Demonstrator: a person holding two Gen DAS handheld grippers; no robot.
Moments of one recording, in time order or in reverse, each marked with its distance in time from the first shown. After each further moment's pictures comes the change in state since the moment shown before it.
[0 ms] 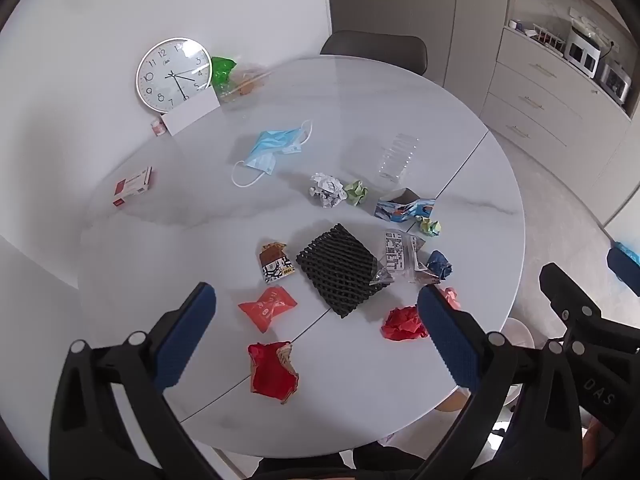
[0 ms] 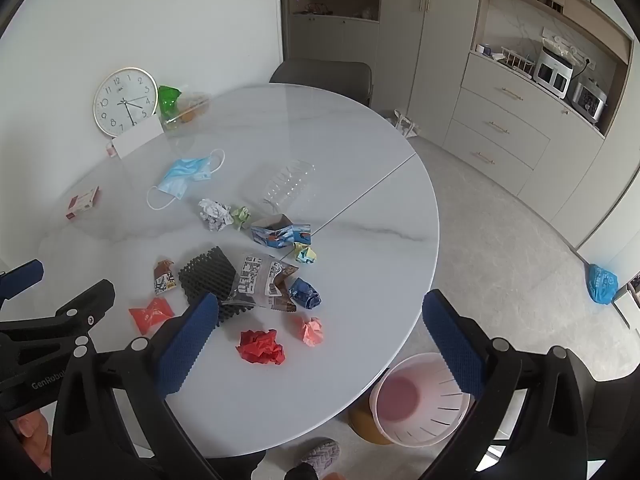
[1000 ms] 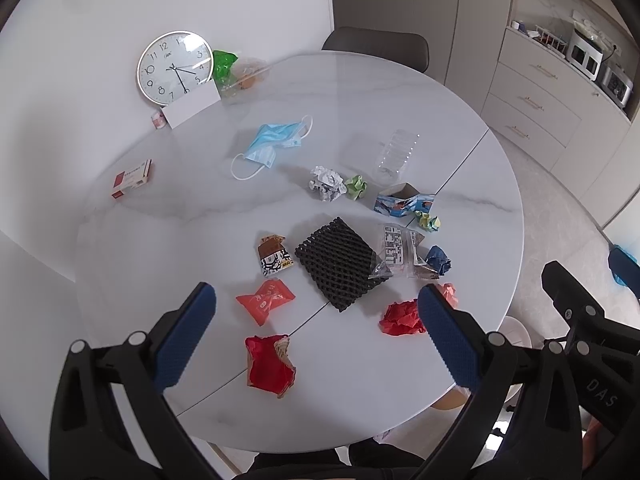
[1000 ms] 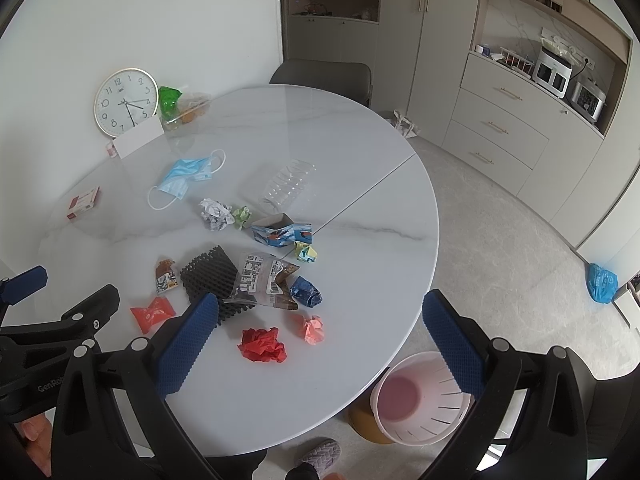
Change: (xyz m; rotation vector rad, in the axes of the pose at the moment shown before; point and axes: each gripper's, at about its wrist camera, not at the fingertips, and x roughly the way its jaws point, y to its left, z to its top) left arm 0.001 0.000 -0.004 -0.016 0.013 -0.014; right arm -0.002 0.002 0.001 0.002 -0.005 0.002
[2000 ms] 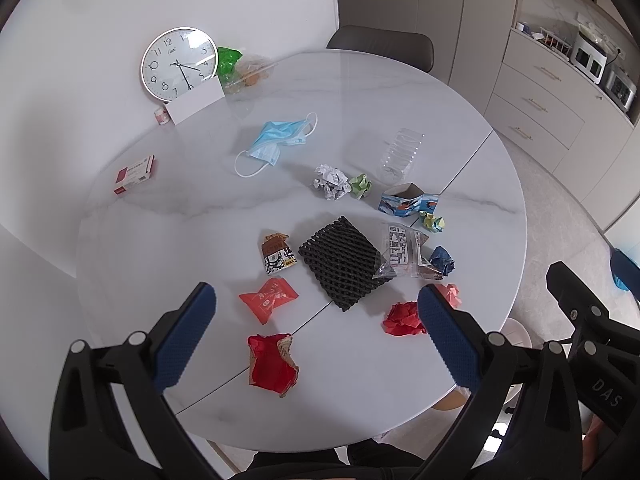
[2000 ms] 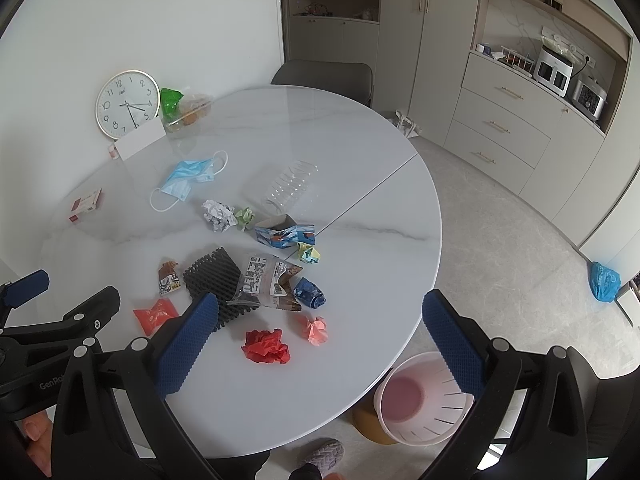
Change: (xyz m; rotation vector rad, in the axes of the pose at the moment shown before) left arm 0.004 0.005 -0.001 -0.014 0.006 0.005; right arm 0.000 0.005 0.001 0.005 -0.001 0.005
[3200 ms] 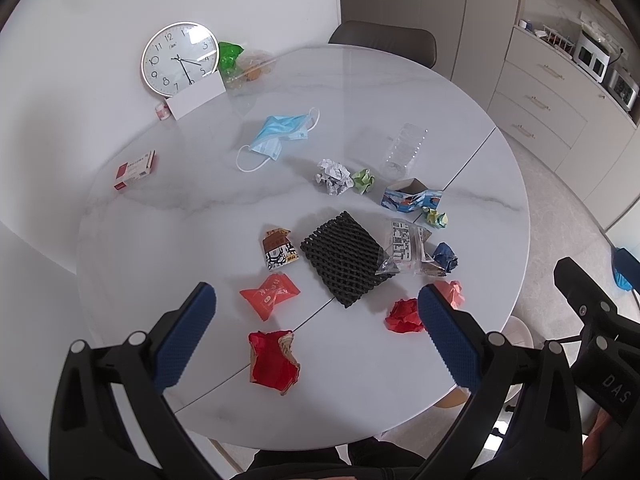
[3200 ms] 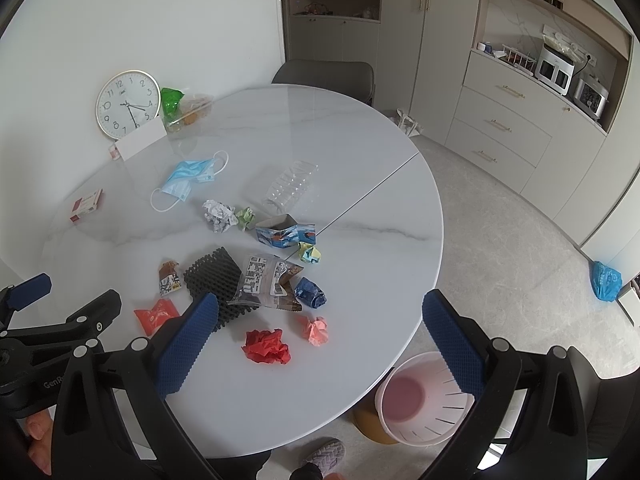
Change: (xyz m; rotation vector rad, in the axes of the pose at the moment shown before) left arm 0.004 0.004 -0.004 -0.006 0.014 -0.002; right arm 0.001 0.000 0.001 0.002 0.006 0.004
